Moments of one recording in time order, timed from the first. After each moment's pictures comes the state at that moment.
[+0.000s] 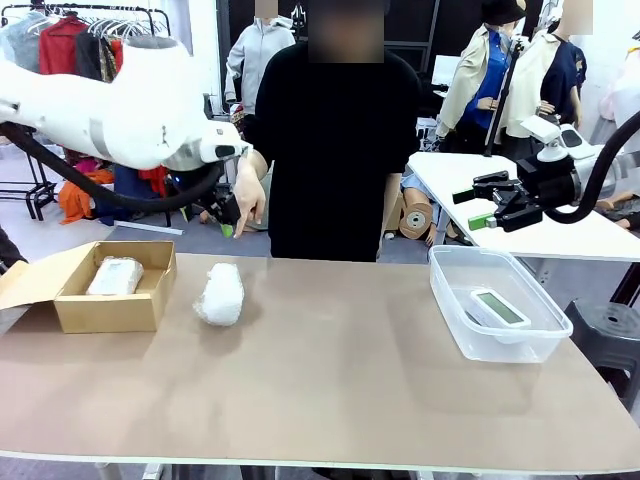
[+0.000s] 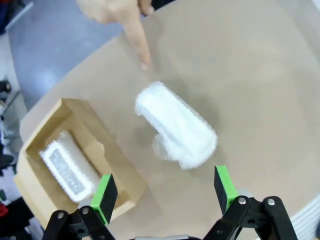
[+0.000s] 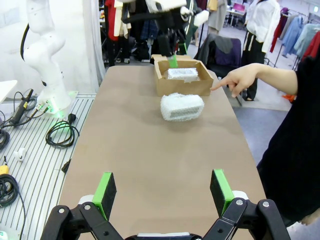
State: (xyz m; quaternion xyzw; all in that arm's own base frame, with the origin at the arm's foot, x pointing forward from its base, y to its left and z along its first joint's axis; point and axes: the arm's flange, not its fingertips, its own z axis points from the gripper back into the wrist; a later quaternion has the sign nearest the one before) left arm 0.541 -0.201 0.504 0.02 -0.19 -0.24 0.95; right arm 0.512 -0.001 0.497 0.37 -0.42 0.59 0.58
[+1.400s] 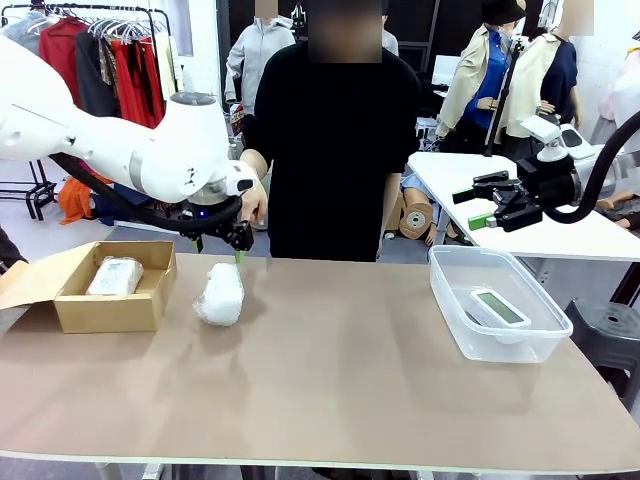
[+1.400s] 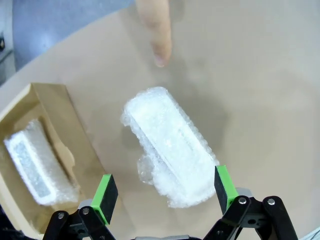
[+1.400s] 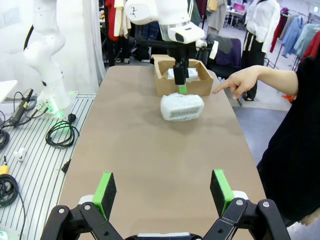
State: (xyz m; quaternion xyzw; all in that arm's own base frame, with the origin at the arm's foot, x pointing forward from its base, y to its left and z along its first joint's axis) left arm 0.581 -0.219 0.428 0.02 -0.14 -0.14 0.98; right arm 0.512 -0.001 0.497 0.37 -0.42 0.59 0.58
